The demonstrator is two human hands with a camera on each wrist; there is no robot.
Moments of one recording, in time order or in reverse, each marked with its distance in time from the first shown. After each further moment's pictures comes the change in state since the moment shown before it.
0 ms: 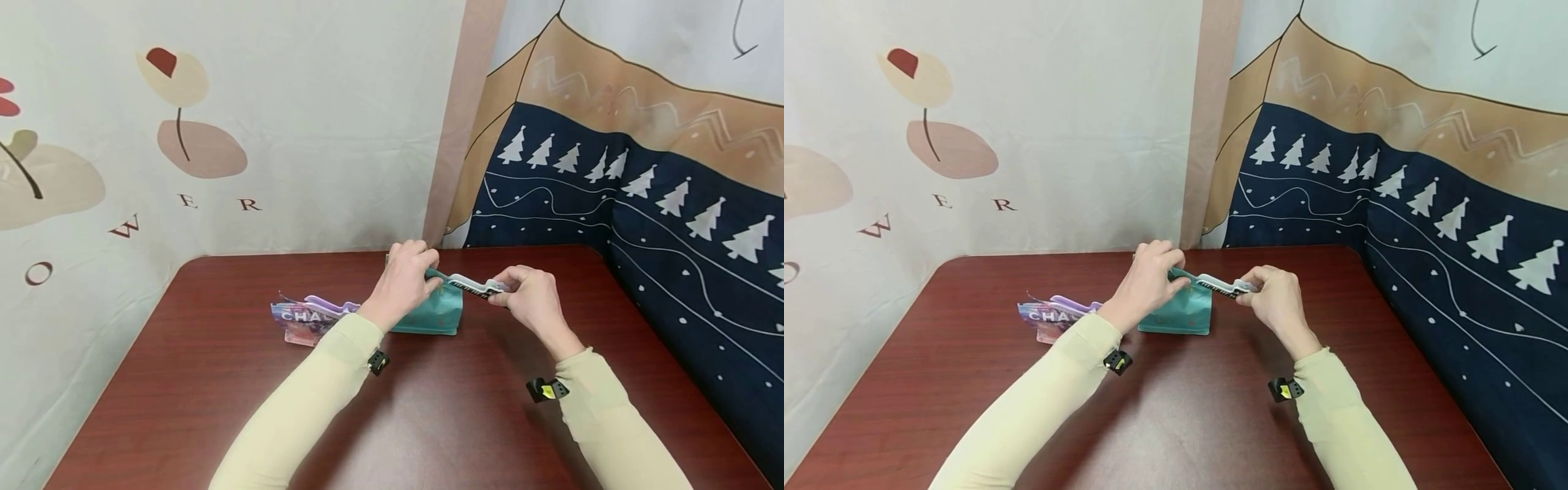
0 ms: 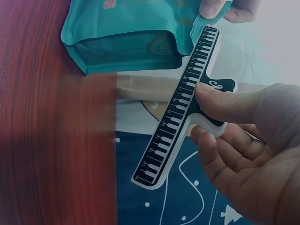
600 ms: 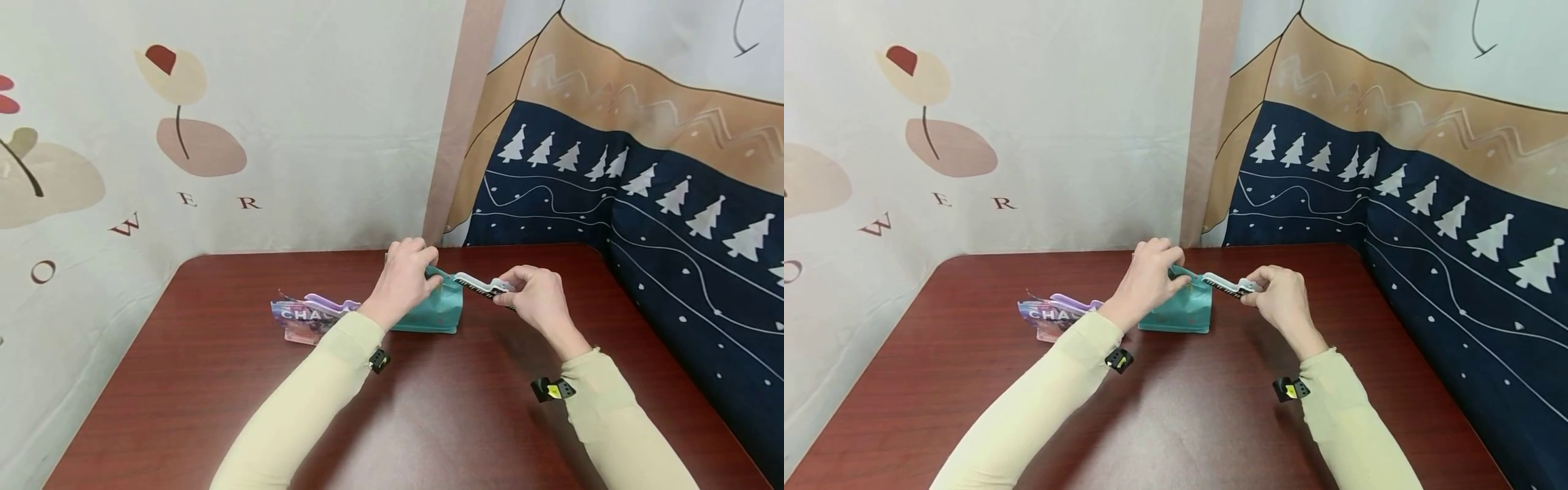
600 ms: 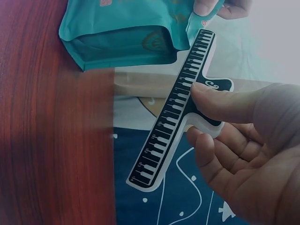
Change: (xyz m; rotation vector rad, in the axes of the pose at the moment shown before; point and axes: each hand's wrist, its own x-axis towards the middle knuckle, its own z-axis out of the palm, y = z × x) left_hand 0.001 0.002 -0.002 0.025 -0.047 -0.060; right_hand -0.002 0.005 -0.007 -0.003 -0.008 0.015
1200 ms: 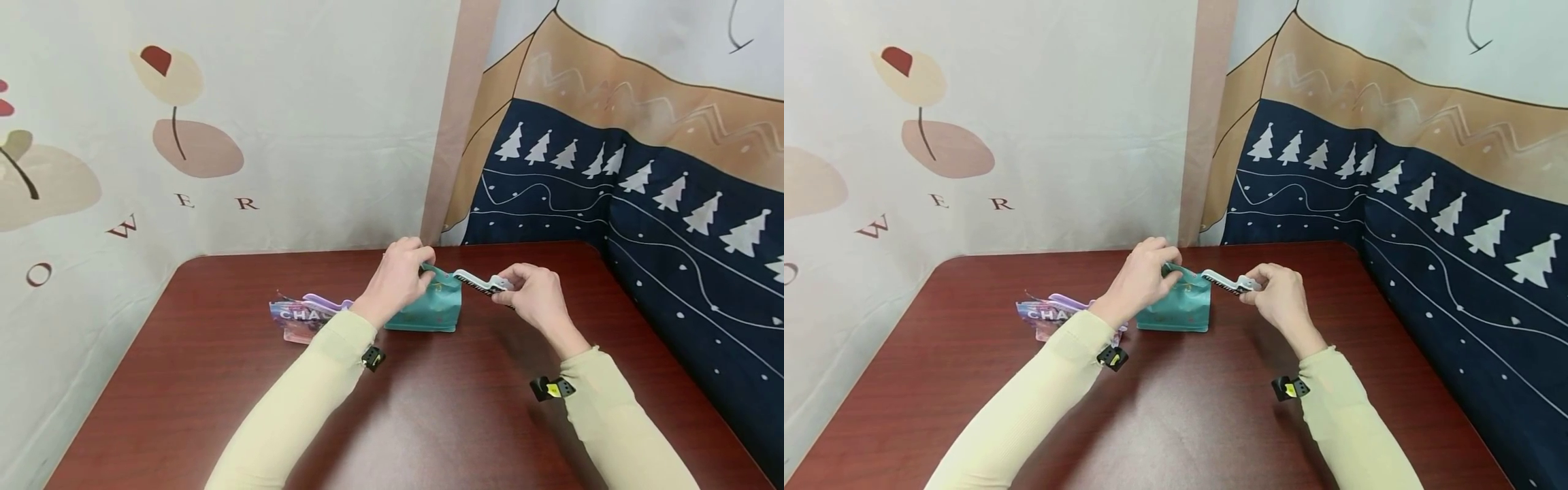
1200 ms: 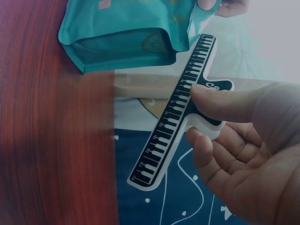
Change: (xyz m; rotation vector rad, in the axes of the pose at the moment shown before) left_hand 0.000 -0.007 -0.007 -0.103 -0.008 0.039; right_hand -0.001 0.001 -0.001 0.020 -0.024 0.019
